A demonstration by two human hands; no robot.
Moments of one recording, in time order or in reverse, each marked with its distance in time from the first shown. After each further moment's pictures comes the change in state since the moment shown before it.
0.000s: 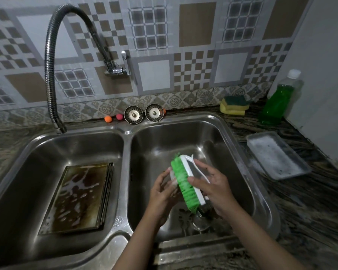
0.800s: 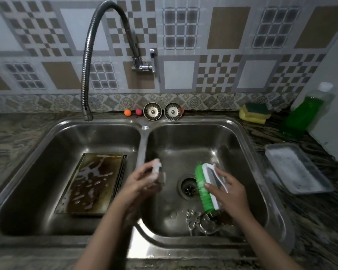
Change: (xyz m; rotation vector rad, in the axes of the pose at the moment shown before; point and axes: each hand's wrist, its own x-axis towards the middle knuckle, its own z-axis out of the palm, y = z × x) left_hand -0.021 0.068 -0.074 0.151 -0.013 0.048; right_hand -0.002 0.014 -0.011 -0.370 0.118 -0.048
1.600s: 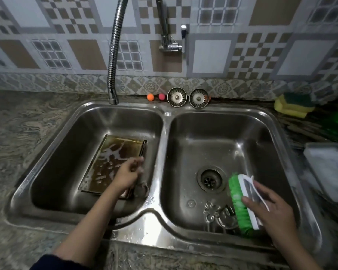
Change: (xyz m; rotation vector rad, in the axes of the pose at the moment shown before) left_hand 0.024 -0.015 -0.108 0.670 0.447 -0.033; right_hand -0.028 0.015 -0.025 -0.038 0.050 0.102
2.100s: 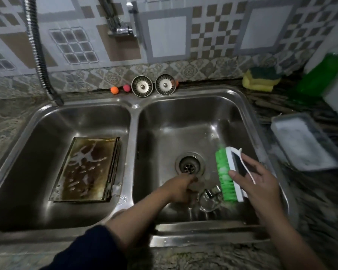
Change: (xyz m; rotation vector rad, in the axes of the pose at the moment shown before) left_hand -0.035 0.032 0.197 0.832 -0.768 0.445; right_hand 0.013 -0.008 -0.025 0.144 0.061 -0.006
